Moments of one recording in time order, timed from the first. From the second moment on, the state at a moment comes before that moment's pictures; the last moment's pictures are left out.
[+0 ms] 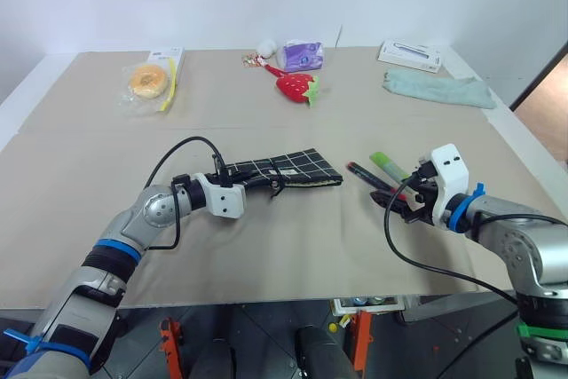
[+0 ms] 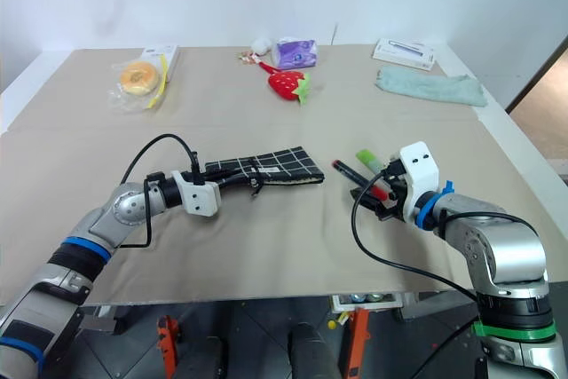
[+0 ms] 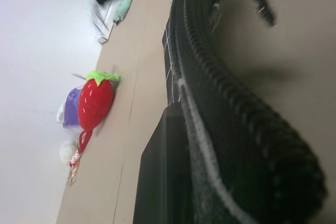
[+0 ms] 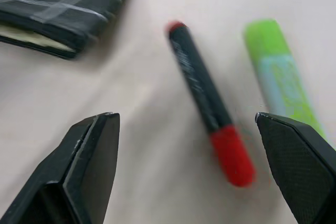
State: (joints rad) left arm -0.65 0.56 -0.32 0.56 0.35 -0.75 -0.49; right arm -0.35 -0.73 -0.18 -0.24 0.46 1.01 0.54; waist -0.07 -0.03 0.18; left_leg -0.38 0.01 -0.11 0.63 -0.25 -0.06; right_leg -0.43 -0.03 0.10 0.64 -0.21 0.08
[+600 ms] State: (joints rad) left arm -0.65 0.57 -0.31 0.54 0.35 -0.74 -0.49; right arm -0.42 -0.76 -0.06 -0.07 0.36 0.98 0.58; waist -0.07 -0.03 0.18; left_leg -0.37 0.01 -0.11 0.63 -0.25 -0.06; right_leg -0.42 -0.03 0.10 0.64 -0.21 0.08
